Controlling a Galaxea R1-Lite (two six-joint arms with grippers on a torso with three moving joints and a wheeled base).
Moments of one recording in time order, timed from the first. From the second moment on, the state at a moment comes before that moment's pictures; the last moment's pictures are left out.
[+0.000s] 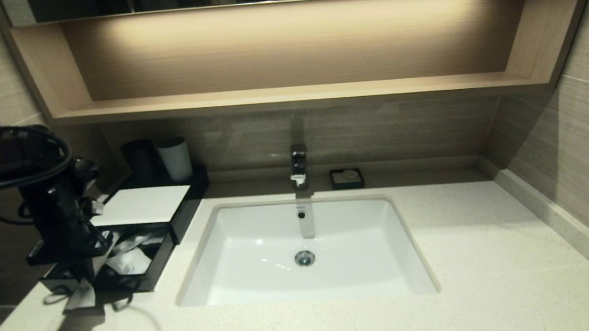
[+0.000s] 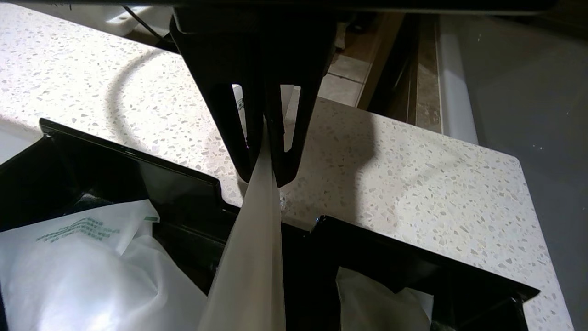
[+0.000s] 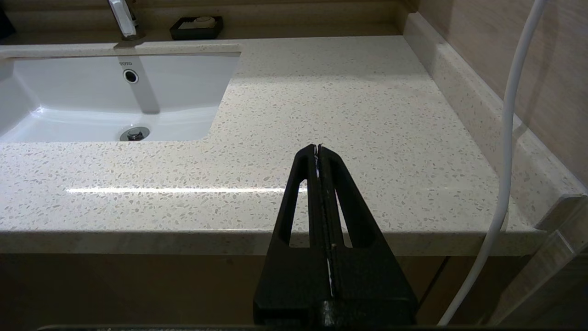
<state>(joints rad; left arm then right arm) 0.17 2.24 -1.95 1.28 0.09 -0.06 0.00 0.00 0.00 -0.01 -0.01 0.03</state>
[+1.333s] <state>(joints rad) 0.17 2.25 -1.95 1.09 0.10 -0.05 0.00 0.00 0.00 -0.01 -0.01 0.03</state>
